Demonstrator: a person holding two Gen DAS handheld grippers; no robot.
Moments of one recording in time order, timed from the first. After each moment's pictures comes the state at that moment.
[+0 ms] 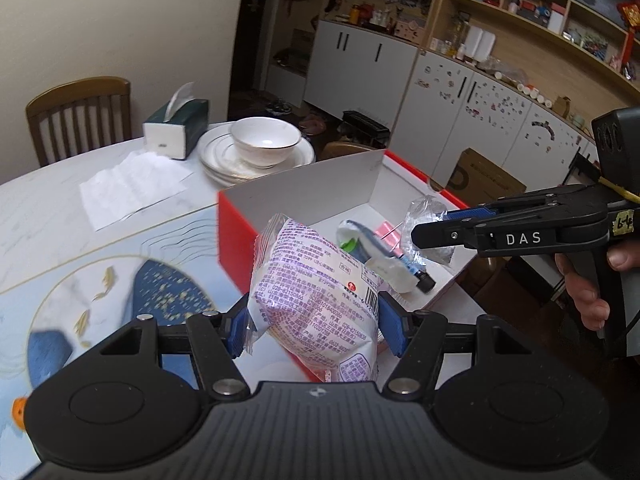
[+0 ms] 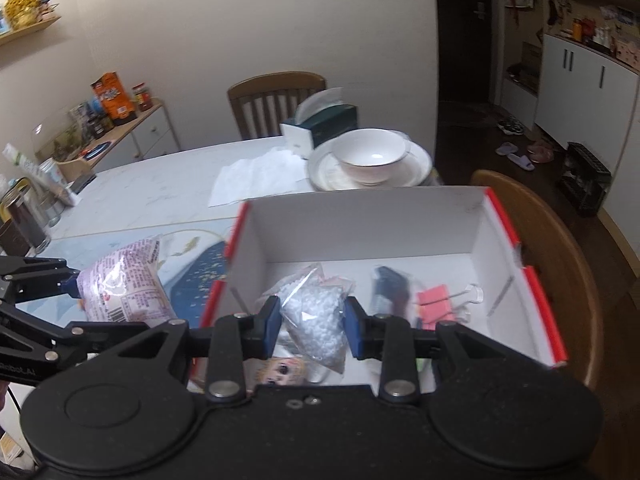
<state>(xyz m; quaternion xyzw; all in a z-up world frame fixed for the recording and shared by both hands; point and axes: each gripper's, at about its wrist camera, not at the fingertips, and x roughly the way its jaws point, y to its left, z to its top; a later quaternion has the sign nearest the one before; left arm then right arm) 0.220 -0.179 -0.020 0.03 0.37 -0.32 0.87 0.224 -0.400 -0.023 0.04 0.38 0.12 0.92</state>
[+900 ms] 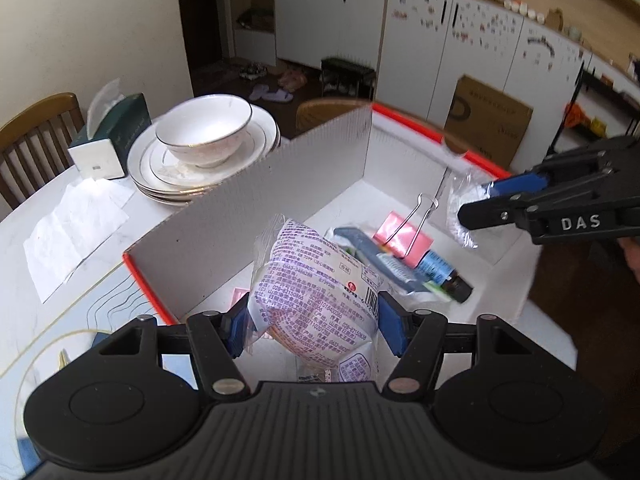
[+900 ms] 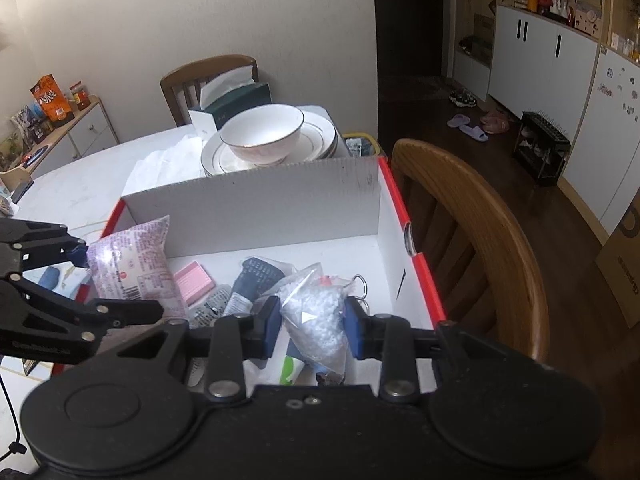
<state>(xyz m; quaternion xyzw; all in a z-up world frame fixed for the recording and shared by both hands) 0.298 -0.289 -0.064 0.16 0.41 -0.33 0.84 0.264 -0.472 -0.061 0.04 0.42 0.06 0.91</state>
